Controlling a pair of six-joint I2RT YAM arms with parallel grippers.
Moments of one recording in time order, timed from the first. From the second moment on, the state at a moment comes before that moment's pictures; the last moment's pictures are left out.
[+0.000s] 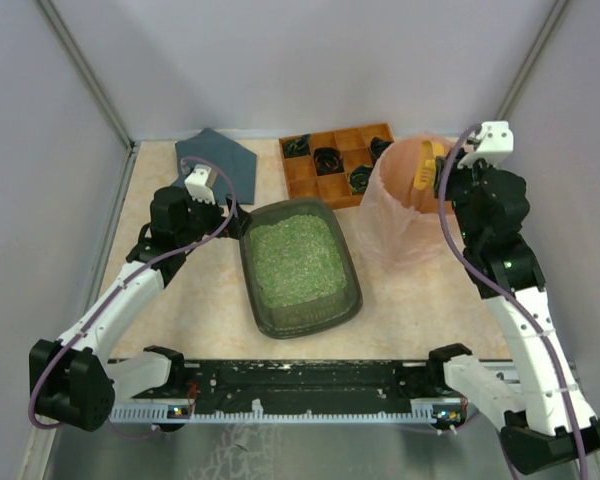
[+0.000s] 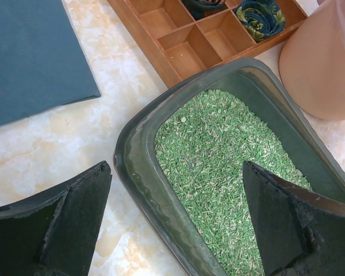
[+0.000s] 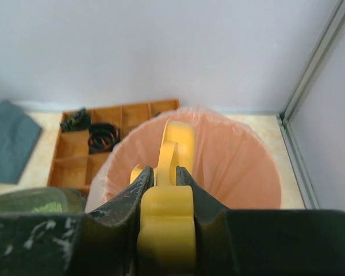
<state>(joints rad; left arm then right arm) -0.29 1.12 0.79 -0.01 0.25 -0.18 0.25 0.90 1.18 -0.31 0.21 0.02</state>
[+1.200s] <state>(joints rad) -0.29 1.12 0.79 -0.01 0.25 -0.18 0.71 1.17 1.23 -0.48 -0.11 0.15</state>
